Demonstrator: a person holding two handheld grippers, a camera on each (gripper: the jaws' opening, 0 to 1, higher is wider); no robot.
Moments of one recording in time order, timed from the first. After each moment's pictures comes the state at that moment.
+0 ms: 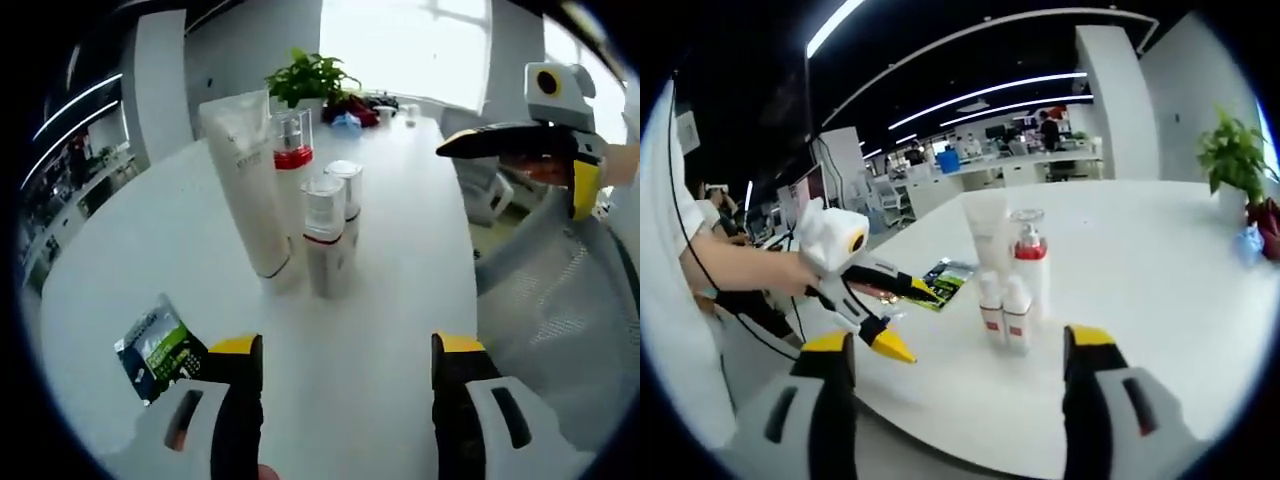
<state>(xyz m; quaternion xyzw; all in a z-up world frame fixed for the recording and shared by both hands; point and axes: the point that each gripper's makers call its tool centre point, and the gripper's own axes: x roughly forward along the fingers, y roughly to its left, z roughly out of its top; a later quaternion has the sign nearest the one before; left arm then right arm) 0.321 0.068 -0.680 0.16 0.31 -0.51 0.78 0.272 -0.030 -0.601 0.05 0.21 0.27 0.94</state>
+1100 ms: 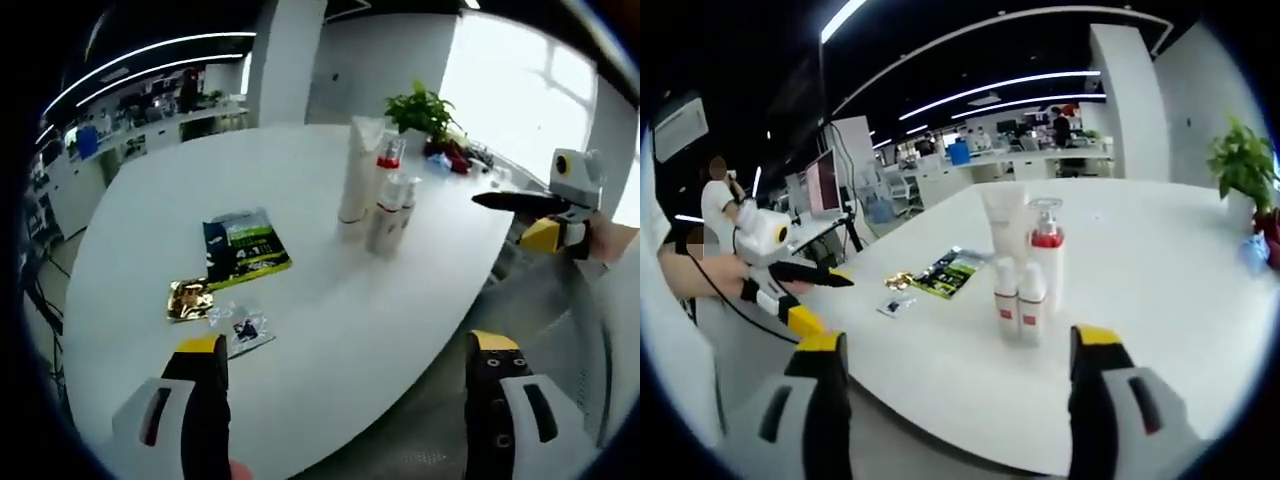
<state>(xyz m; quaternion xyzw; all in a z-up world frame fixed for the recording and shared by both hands) 0.262 0.171 -0.652 0.00 0.32 -0.32 0.89 0.264 -0.020 -0.612 0.02 0.21 0.30 0.93</state>
